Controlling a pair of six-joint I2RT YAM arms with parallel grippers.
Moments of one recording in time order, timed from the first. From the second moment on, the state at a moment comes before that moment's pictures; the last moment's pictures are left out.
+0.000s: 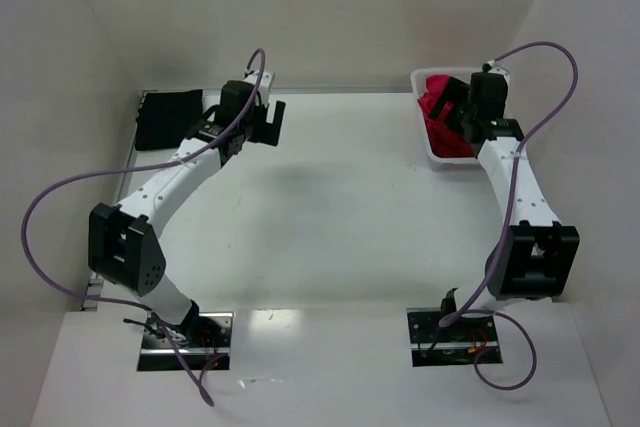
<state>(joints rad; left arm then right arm) -0.38 1.60 1.41 -0.38 -0.20 -0.02 -0.04 1.49 1.36 -0.43 0.10 0.41</state>
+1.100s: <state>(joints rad) -0.36 1.80 1.62 -0.49 0.15 -0.24 -0.07 1.93 1.71 -0.56 0.37 0.18</state>
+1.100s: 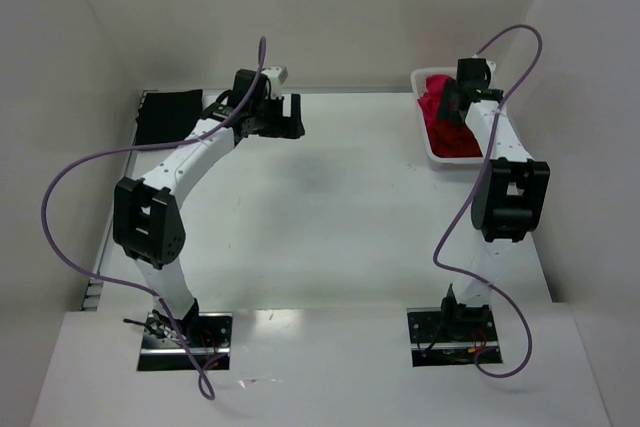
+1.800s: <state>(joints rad) -0.34 1.81 1.62 -0.51 0.21 -0.24 -0.12 1.92 1.53 -0.45 0.22 0.36</state>
